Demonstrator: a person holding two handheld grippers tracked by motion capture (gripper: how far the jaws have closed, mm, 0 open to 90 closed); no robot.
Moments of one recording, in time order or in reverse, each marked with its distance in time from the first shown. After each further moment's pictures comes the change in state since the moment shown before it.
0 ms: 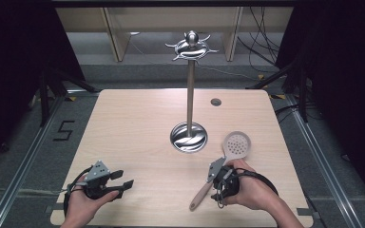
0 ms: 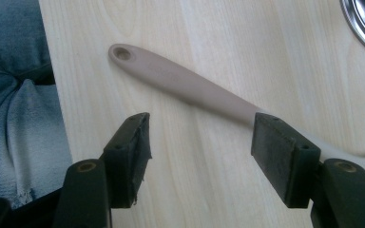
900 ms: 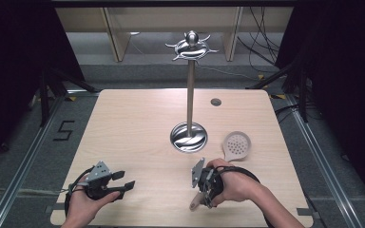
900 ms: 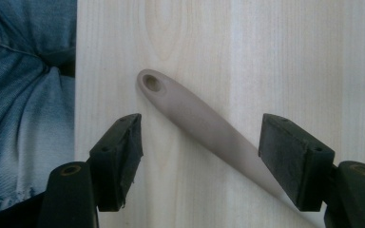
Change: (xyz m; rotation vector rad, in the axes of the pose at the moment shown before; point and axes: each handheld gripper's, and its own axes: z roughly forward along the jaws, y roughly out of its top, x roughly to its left) left arm -0.001 0.000 0.001 0.003 -0.022 0.024; right arm -0.003 0.034 0.031 0.050 0.128 -0.238
